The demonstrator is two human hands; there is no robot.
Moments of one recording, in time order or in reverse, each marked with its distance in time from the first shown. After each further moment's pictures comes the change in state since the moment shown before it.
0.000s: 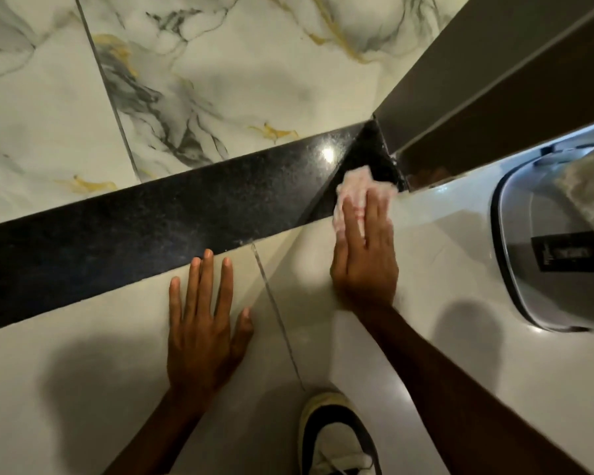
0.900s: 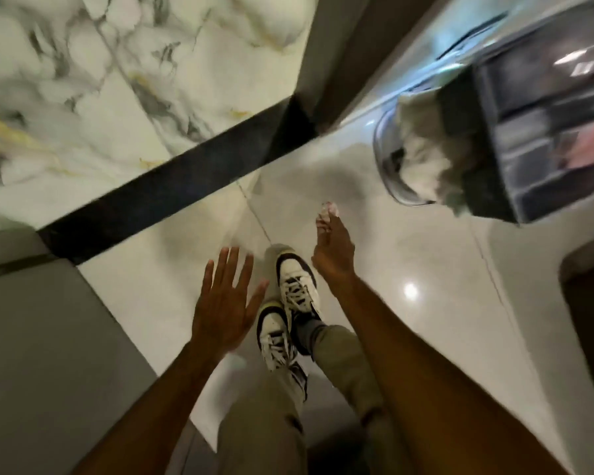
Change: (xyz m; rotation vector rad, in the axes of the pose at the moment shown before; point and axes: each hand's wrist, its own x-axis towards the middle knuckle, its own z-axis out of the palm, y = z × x) left_hand -0.119 0.127 -0.382 -0.121 -0.629 0.113; right_hand -0.094 -0.055 -0.379 0.711 -0.546 0.837
